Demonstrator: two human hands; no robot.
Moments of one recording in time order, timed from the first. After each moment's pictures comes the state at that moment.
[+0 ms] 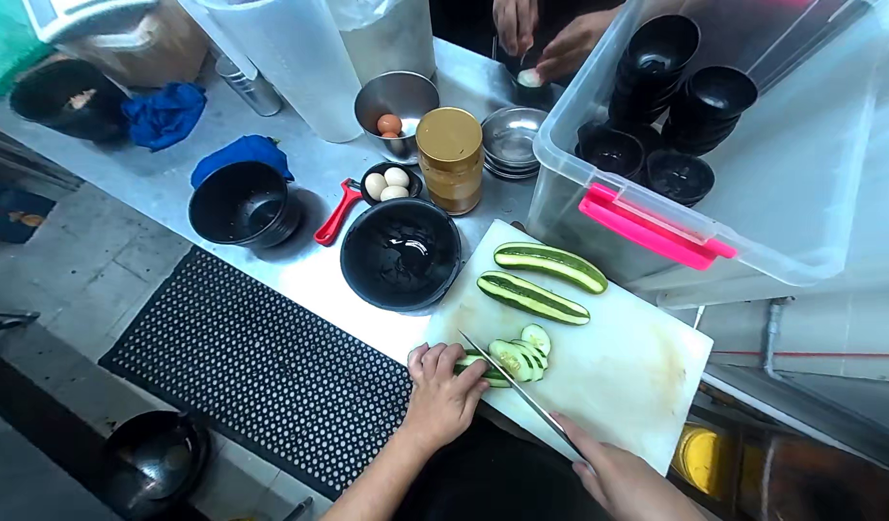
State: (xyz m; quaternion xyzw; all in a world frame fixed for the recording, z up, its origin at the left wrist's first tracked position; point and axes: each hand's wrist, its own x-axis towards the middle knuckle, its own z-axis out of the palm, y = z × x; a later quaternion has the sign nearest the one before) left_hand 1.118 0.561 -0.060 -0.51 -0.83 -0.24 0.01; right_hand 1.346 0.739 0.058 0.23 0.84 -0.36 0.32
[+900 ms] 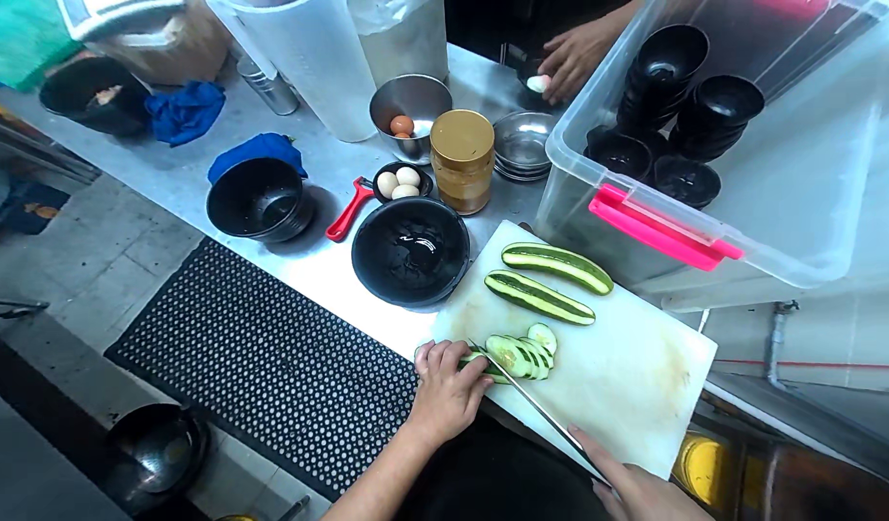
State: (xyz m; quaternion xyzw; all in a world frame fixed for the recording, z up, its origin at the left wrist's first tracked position) left_hand 1.119 0.560 -0.063 -0.50 -0.82 -0.26 0.01; right_hand 1.361 0.735 0.089 0.22 0.86 -0.33 0.32
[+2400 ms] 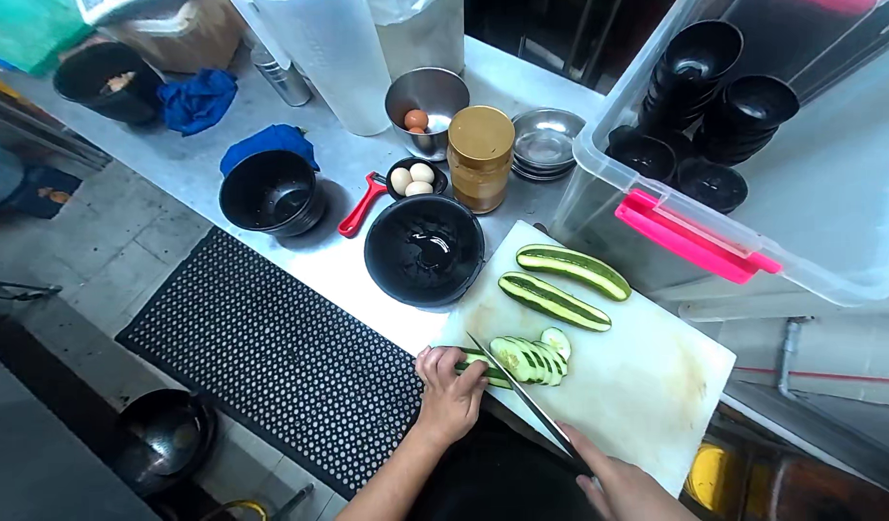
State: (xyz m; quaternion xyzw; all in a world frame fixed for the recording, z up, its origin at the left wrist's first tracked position) left_hand 1.122 0.549 -0.092 -0.44 -0.83 -0.33 0.09; right_hand 1.334 0.725 0.066 0.22 0.84 -0.38 0.32
